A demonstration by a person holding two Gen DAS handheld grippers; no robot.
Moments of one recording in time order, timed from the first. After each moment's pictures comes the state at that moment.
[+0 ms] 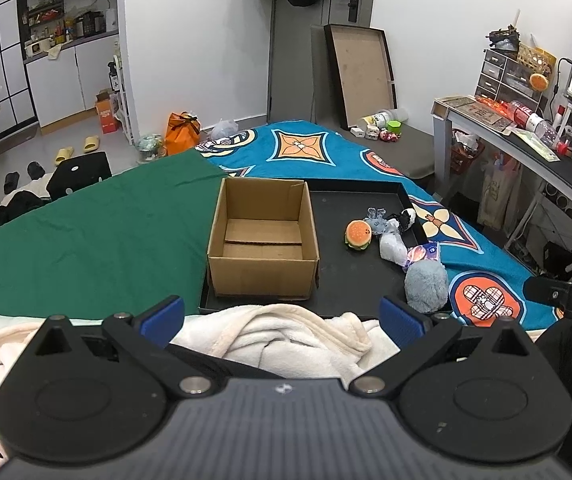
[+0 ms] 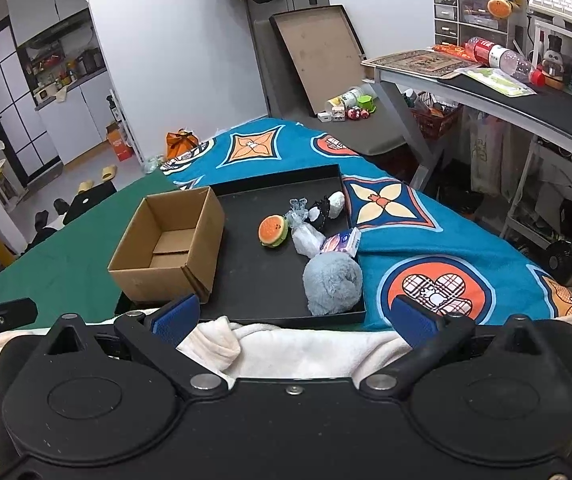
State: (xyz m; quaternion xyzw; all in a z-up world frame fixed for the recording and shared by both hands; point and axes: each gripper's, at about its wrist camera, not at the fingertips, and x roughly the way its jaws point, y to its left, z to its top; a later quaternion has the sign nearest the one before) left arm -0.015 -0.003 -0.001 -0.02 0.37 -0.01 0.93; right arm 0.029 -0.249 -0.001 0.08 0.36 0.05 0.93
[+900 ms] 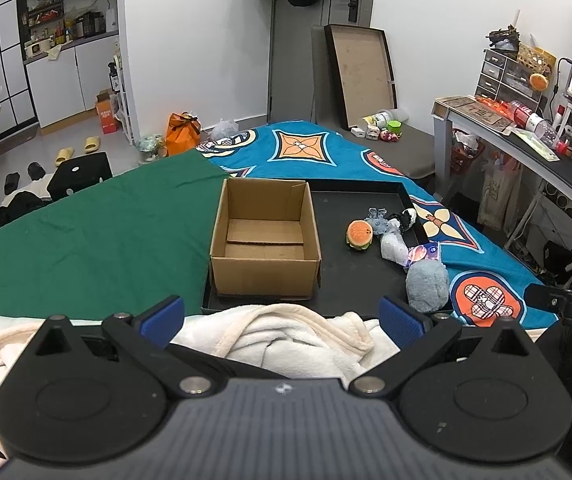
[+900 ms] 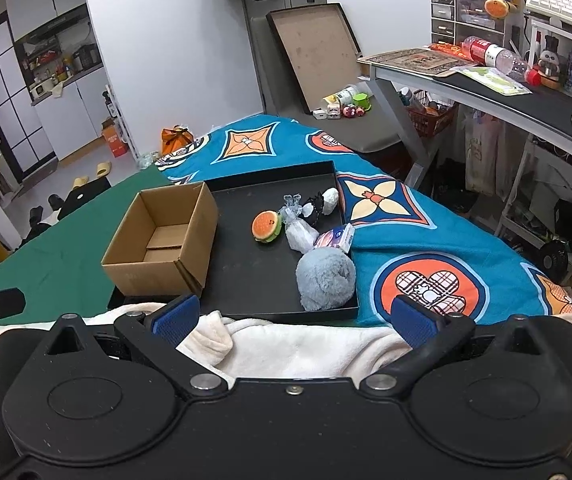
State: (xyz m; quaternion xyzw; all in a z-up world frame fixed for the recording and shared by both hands) left arm -0.018 0.000 -0.001 -0.02 0.37 -0.01 0.93; right arm 0.025 -0.250 -0.003 0.07 0.37 0.04 0.93
